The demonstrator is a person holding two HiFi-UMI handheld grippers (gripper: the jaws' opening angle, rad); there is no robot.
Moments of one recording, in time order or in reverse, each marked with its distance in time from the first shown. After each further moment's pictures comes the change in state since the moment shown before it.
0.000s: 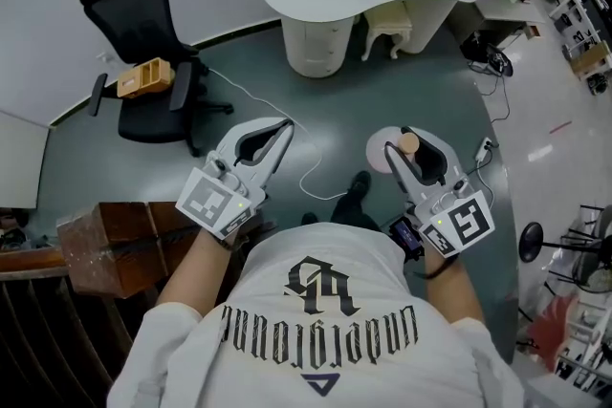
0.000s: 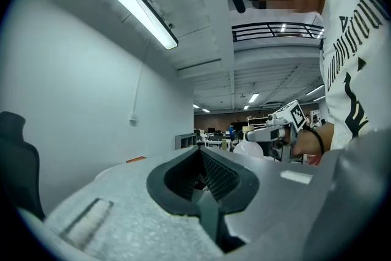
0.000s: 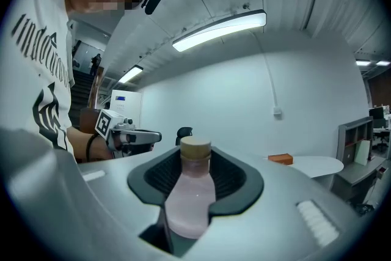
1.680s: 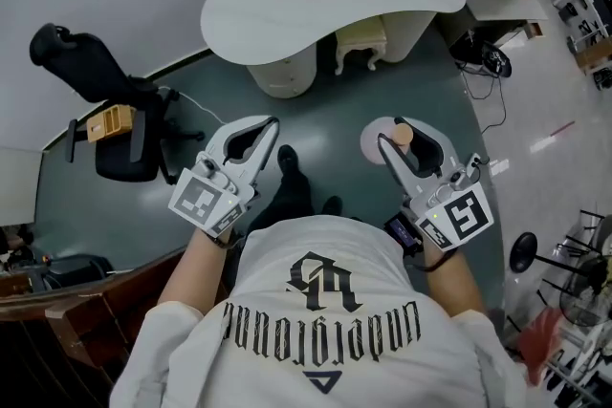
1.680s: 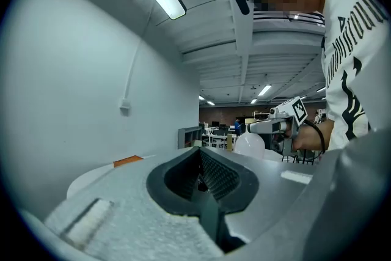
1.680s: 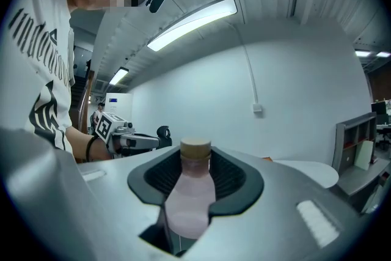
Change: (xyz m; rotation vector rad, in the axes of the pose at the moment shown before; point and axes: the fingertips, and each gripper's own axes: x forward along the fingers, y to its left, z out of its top) left arm 0.325 0.091 -0.031 -0.039 0.071 0.032; right arm 0.050 -0.338 -0.012 0.023 0.015 0.012
